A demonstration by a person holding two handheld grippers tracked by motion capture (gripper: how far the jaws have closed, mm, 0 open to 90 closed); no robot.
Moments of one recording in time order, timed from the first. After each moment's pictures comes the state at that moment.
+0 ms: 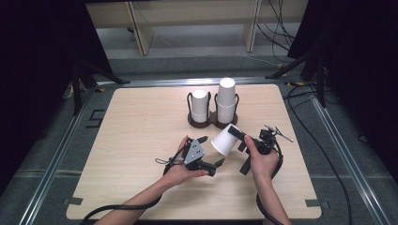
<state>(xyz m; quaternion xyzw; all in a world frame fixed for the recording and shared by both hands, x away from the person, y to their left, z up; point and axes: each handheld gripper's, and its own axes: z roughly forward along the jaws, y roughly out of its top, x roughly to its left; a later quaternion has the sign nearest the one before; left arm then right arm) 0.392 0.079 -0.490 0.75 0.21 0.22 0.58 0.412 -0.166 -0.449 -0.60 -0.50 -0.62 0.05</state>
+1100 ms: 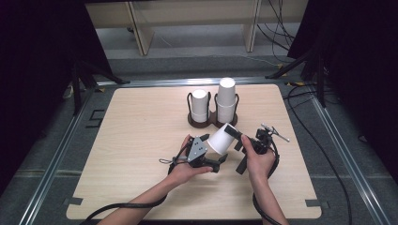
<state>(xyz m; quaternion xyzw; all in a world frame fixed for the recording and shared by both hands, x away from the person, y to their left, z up) 0.399 0.069 -0.492 0.73 0.24 0.22 0.60 0.412 -0.154 -0.448 -0.60 -0.48 -0.63 0.08</state>
